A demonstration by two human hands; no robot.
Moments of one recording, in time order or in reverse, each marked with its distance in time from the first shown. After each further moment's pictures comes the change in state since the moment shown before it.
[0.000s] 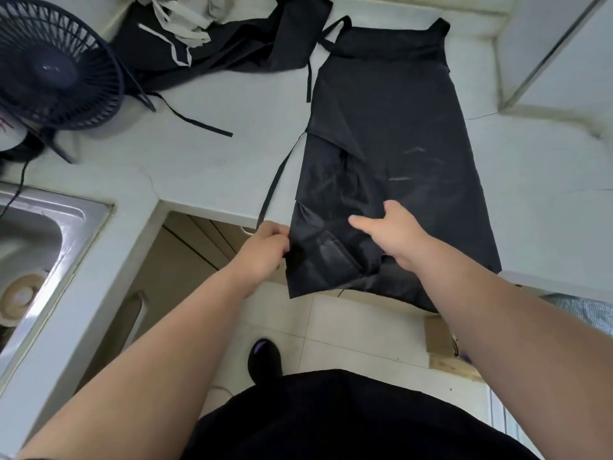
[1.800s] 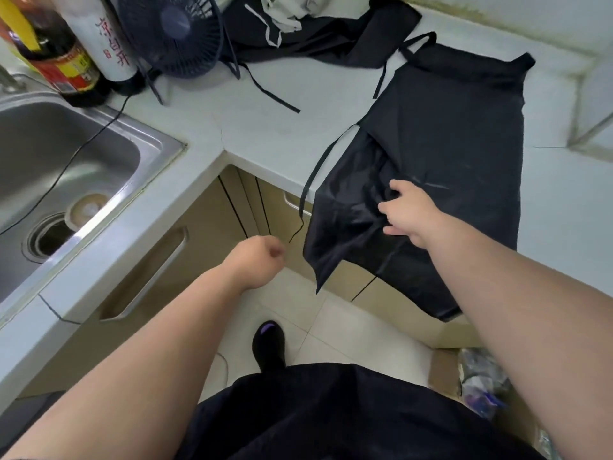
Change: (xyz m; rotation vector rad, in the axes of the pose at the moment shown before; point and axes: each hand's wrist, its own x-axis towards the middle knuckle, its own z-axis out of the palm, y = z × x) left_hand -0.055 -0.073 -0.018 0.591 0.179 0.065; right_hand 0.002 -0.020 0.021 -0.238 -0.127 -0.076
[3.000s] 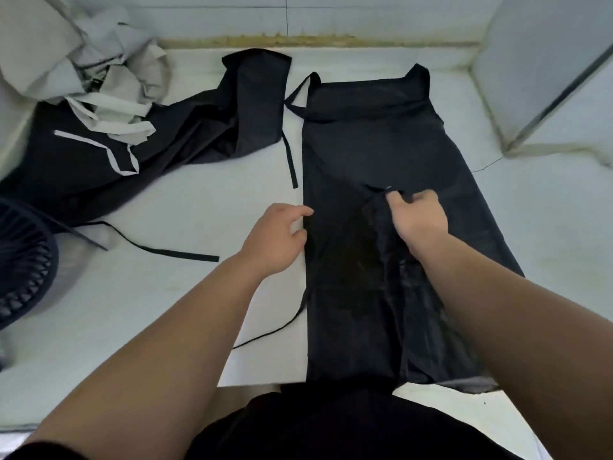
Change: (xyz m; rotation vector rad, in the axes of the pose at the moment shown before) left_hand 0.275 0.146 -0.098 0.052 -0.172 0.522; right_hand 0.161 -0.041 -0.076 0.266 0.652 0.385
